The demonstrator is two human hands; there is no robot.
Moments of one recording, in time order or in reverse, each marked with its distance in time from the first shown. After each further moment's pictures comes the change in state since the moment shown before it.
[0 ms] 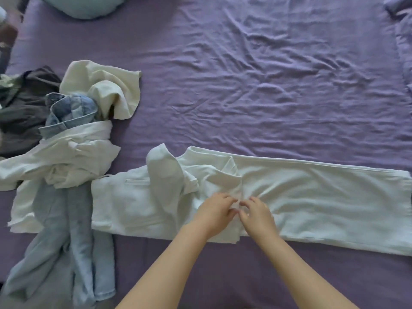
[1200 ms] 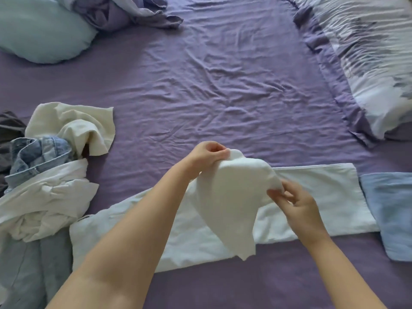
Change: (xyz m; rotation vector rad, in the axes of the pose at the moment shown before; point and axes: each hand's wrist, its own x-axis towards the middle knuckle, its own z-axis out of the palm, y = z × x) left_hand 0.074 0.034 -0.150 -0.720 0.000 0.006; right_hand -0.064 -0.002 -0.112 0.774 0.470 -0.190
